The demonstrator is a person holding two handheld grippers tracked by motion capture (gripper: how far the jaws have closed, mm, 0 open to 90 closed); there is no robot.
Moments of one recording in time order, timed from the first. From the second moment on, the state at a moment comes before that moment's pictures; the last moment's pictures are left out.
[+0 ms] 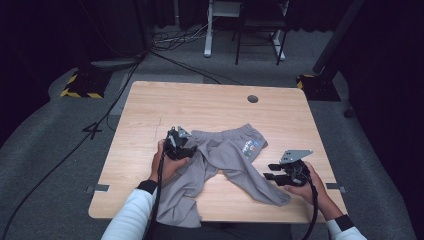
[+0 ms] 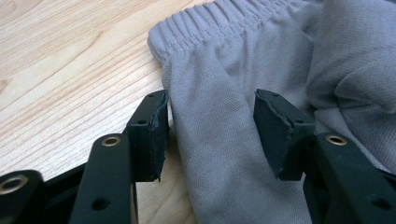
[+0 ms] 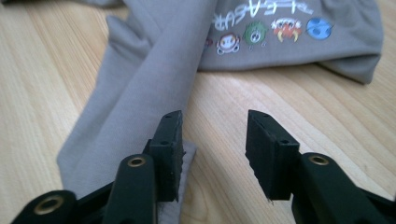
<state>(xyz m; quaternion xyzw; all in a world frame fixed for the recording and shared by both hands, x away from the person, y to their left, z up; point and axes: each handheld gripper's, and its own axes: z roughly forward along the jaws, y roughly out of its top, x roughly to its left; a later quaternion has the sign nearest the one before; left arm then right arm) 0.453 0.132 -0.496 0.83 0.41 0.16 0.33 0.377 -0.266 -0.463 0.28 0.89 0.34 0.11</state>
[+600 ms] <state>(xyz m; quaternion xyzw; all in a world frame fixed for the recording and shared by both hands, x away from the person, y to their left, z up) 0.444 0.177 -0.495 0.82 0.44 0.24 0.29 0.393 -0.288 -0.476 0.38 0.87 0.26 0.17</state>
